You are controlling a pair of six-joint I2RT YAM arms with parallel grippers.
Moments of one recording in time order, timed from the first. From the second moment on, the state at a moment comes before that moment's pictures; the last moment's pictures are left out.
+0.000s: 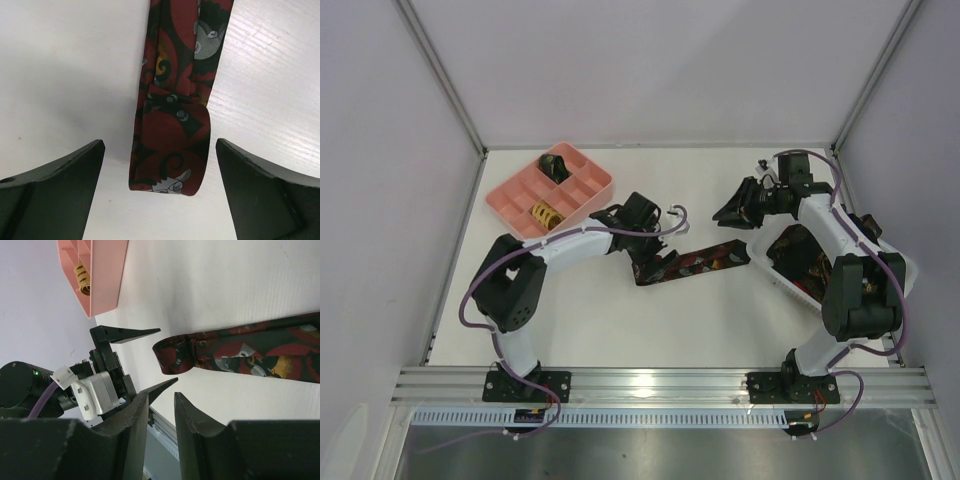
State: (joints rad) left arm -0.70 1.81 1.26 -0.45 0.27 0.36; right arm 0.07 1.63 1.27 -0.58 -0.78 0.60
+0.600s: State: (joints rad) left arm -0.73 1.90 1.26 -0.46 0.23 0.36; right arm 0.07 1.63 1.24 -0.55 -0.80 0.61
